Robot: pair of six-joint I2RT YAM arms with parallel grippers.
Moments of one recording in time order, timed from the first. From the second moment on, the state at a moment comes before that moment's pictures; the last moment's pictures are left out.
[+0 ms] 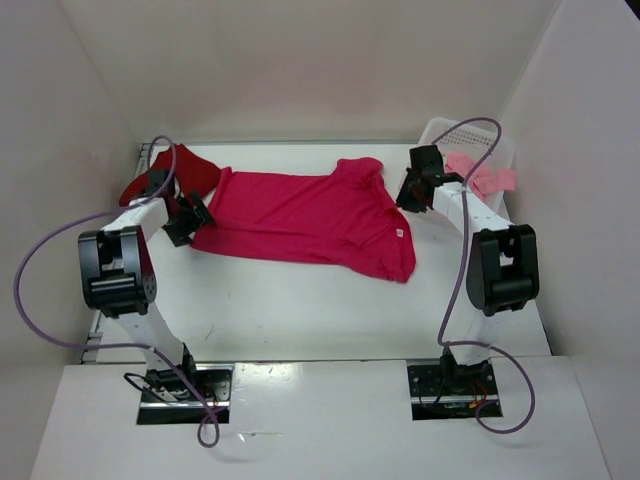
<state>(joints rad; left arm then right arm) 0.19 1.83 1.22 -0.48 0.17 -0.48 0.16 1.76 1.32 -0.46 0.10 0.54</state>
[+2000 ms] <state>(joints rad) 0.53 1.52 0.73 -0.38 0.37 -0.56 0.38 1.13 0.54 -0.35 -0.08 0.94</state>
